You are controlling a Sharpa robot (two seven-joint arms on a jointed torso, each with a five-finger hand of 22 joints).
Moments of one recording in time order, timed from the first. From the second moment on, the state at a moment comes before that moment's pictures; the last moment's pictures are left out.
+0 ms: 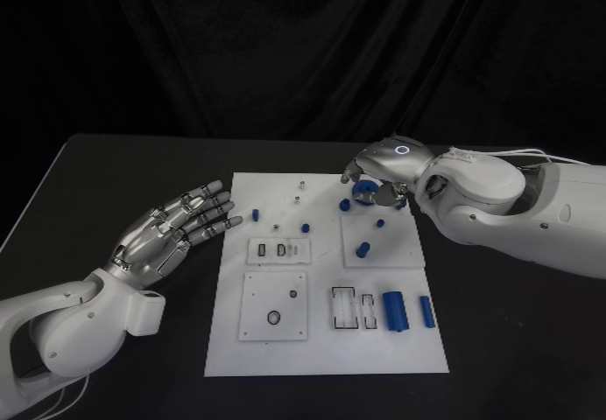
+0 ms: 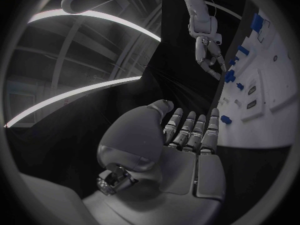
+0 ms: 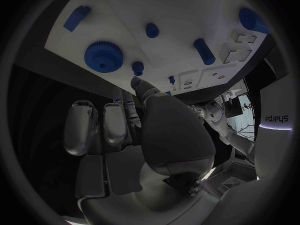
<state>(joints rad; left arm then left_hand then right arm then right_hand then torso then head) 1.24 -1.18 -0.19 1.82 0.09 0.06 0.68 1.34 0.18 0.21 0.10 0.58 0.46 0.11 0.10 0.06 0.26 0.24 0.34 0.06 0.22 0.24 0.22 0.05 0.12 0.33 0.29 0.22 0.10 1.57 -0.87 -0.25 1.67 -1.80 -0.26 -0.23 1.41 -0.09 0.24 0.08 0.23 0.85 0.09 0.13 0.11 0.87 0.09 0.39 0.07 1.47 -0.01 1.33 1.00 0.10 1.42 0.09 1.39 1.16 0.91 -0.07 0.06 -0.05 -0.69</state>
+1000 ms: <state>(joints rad) 1.24 -1.17 -0.19 1.80 0.10 0.07 0.68 1.33 0.17 0.22 0.10 0.58 0.46 0.11 0.10 0.06 0.25 0.25 0.34 0.06 0.21 0.24 0.22 0.05 0.12 0.32 0.29 0.22 0.10 1.51 -0.84 -0.25 1.62 -1.79 -0.30 -0.20 1.41 -0.08 0.26 0.08 0.24 0.86 0.09 0.12 0.11 0.88 0.09 0.39 0.07 1.47 -0.01 1.33 1.00 0.10 1.42 0.10 1.39 1.16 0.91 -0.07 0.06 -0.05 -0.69</state>
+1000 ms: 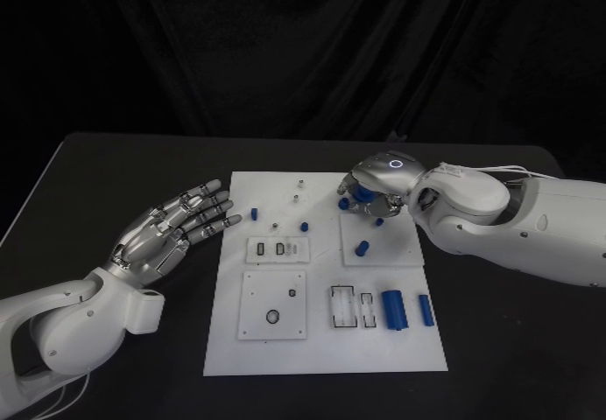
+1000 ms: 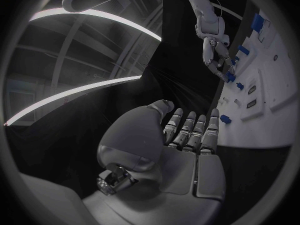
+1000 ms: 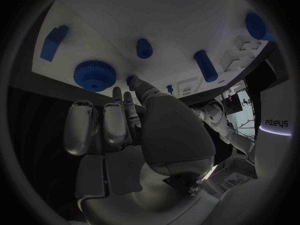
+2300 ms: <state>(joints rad) 1.24 -1.16 -0.20 1.78 0.11 0.08 0.68 1.33 0.18 0.24 0.10 0.58 0.45 0.12 0.10 0.06 0.25 0.25 0.34 0.06 0.21 0.25 0.22 0.05 0.12 0.31 0.29 0.21 0.09 1.50 -0.81 -0.25 1.59 -1.76 -0.36 -0.16 1.45 -0.04 0.34 0.03 0.21 1.08 0.11 0.21 0.19 1.06 0.07 0.39 0.09 1.47 -0.03 1.31 0.99 0.10 1.42 0.08 1.38 1.17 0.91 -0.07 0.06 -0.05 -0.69</state>
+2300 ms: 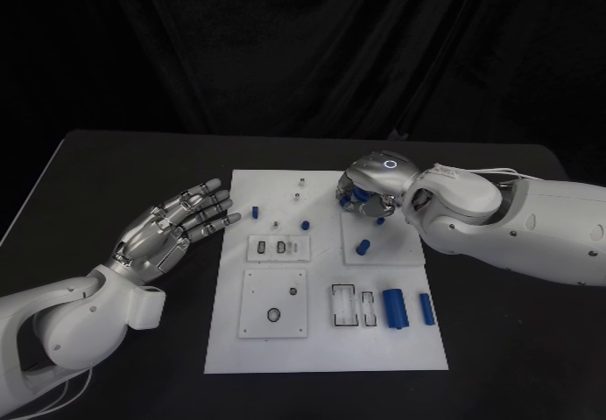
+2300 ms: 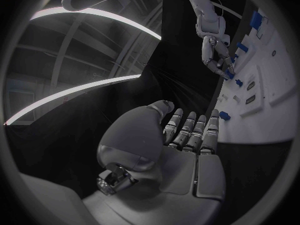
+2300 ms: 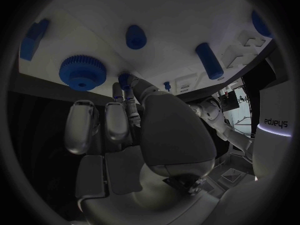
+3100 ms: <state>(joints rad) 1.24 -1.16 -0.20 1.78 0.11 0.09 0.68 1.32 0.18 0.24 0.09 0.58 0.46 0.12 0.10 0.06 0.25 0.26 0.35 0.06 0.21 0.25 0.23 0.05 0.12 0.31 0.29 0.21 0.09 1.54 -0.59 -0.24 1.41 -1.63 -0.39 -0.11 1.47 -0.04 0.35 0.01 0.21 1.07 0.12 0.20 0.24 1.07 0.08 0.35 0.08 1.47 -0.03 1.31 1.00 0.10 1.42 0.08 1.38 1.17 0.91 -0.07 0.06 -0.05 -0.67</state>
